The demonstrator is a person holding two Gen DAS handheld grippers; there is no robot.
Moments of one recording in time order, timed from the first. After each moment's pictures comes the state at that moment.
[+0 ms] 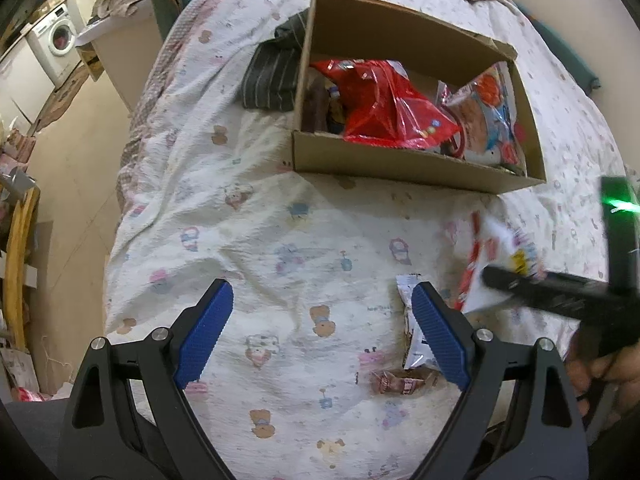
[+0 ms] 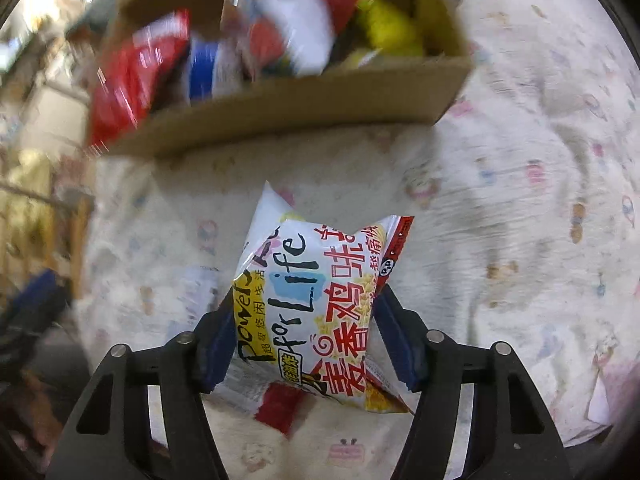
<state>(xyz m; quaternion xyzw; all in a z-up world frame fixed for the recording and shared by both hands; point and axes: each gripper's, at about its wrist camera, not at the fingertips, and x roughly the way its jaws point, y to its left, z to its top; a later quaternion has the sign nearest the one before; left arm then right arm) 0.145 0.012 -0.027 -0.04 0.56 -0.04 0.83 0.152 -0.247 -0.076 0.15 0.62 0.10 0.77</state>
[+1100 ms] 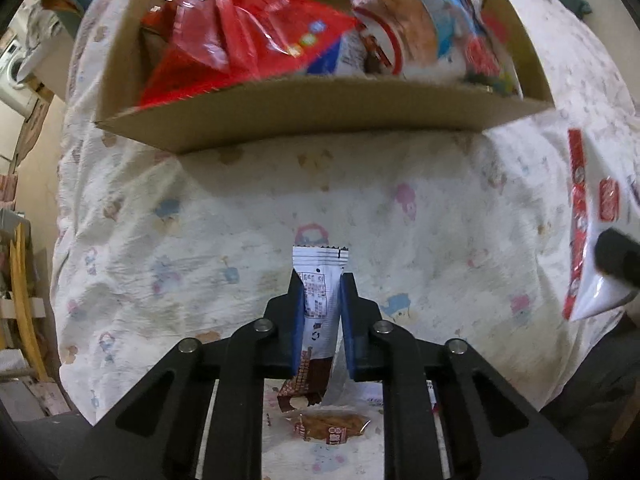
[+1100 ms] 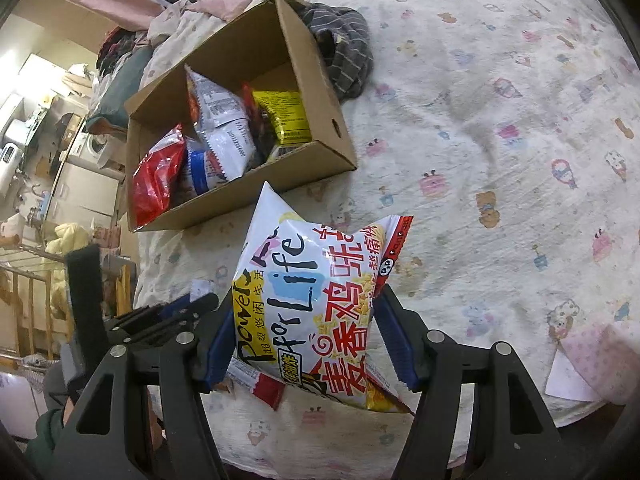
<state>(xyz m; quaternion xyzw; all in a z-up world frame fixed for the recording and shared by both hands) 0.183 -0.089 -0.087 0.04 0.62 -0.07 0.78 0.123 -0.320 -0.040 0.23 0.56 0.09 0.79</state>
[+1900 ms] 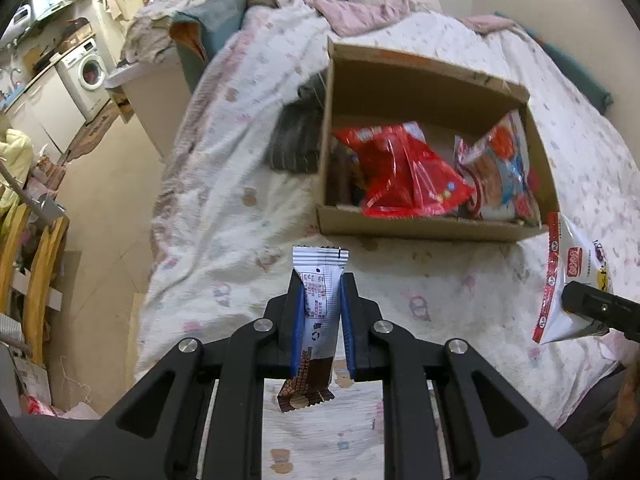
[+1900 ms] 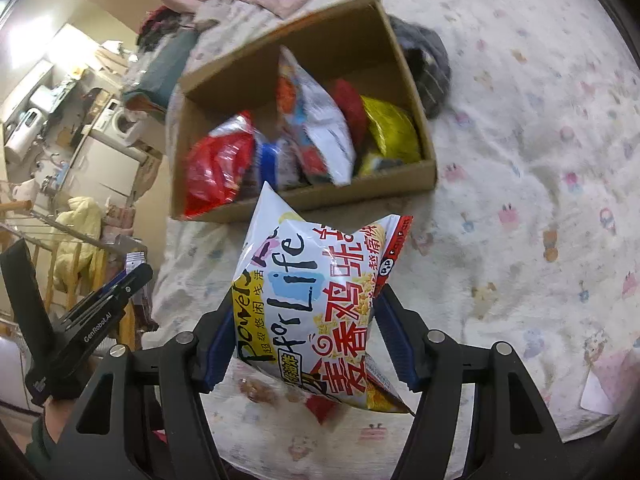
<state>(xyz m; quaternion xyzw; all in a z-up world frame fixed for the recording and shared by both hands) 0.149 0.011 0.007 0.00 0.48 0.01 0.88 0.130 -0.265 -0.007 0.19 0.52 0.14 0.82</state>
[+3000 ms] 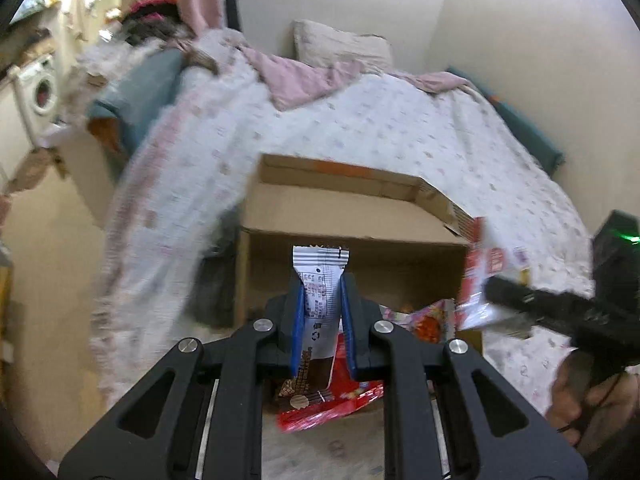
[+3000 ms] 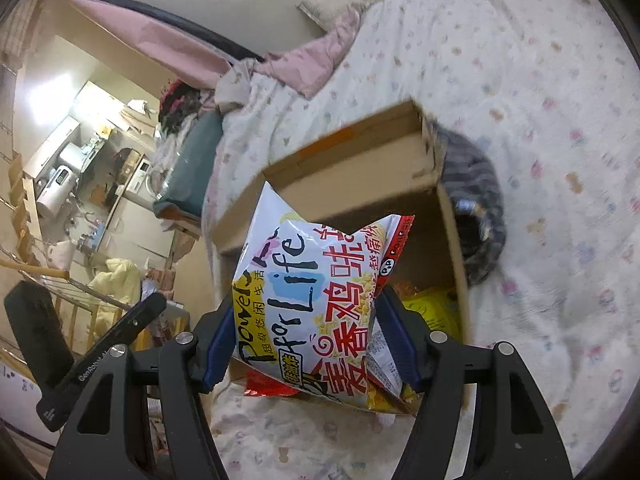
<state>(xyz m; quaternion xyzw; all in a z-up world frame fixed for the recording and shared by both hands) 0.291 -0.013 0.072 -0.07 0.42 -0.11 0.90 0.279 -0.290 0.032 0.26 0.47 0.16 0.83</state>
